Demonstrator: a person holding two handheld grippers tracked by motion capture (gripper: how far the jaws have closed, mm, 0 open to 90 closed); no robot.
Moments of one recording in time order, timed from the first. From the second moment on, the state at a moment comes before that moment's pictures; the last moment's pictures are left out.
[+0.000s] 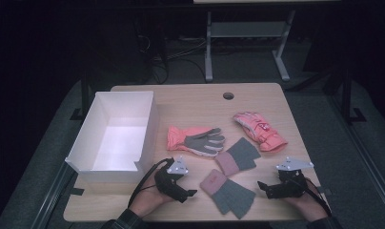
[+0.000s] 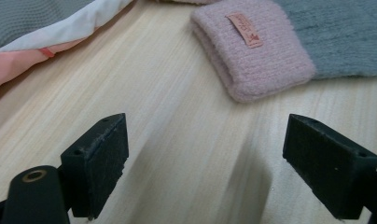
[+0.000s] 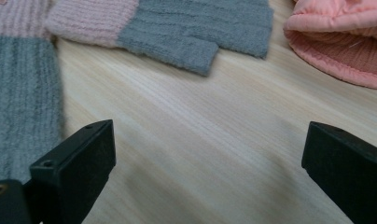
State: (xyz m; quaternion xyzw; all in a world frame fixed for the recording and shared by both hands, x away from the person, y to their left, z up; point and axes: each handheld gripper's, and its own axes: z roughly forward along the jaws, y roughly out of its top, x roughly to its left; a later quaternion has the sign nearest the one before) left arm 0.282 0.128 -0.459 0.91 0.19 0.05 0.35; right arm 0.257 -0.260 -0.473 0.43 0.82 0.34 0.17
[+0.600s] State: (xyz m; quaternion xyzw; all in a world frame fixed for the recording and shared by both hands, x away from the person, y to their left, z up) left arm 0.279 0.127 -0.456 0.91 0.20 0.04 0.36; right arm 0.242 -0.259 -0.452 0.42 0.81 0.37 0.15
